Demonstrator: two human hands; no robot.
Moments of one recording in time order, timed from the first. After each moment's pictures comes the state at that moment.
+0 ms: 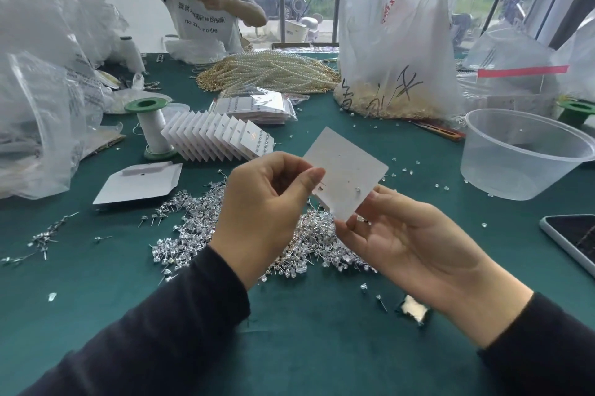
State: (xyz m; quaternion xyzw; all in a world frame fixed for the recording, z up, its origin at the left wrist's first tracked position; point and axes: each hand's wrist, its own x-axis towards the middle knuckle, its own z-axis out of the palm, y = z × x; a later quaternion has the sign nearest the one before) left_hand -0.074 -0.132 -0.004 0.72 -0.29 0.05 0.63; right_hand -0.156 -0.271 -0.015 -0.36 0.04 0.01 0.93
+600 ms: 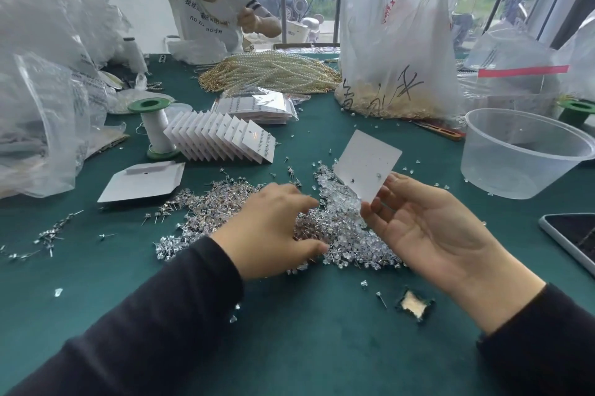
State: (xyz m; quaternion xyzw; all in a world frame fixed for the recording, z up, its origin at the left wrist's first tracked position) left_hand -0.059 -0.124 -0.017 0.88 -0.44 -0.03 0.17; right_hand -0.152 -0.284 -0.012 -0.38 0.14 -0.10 0.91
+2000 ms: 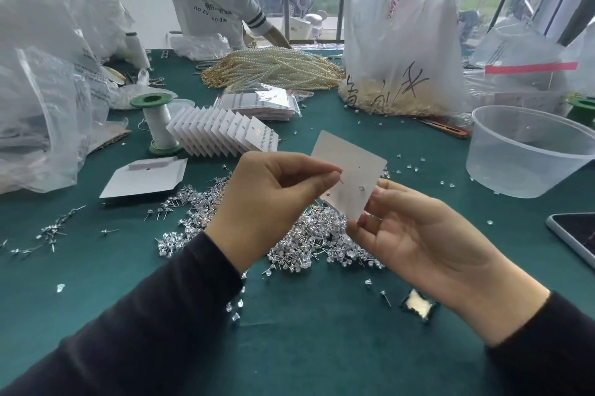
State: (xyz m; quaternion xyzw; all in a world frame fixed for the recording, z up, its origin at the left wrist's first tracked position) left_hand -0.072 -0.127 0.004 0.69 -0.35 -0.02 0.63; right_hand -0.159 -0.271 -0.012 -0.42 0.06 -0.01 0.90
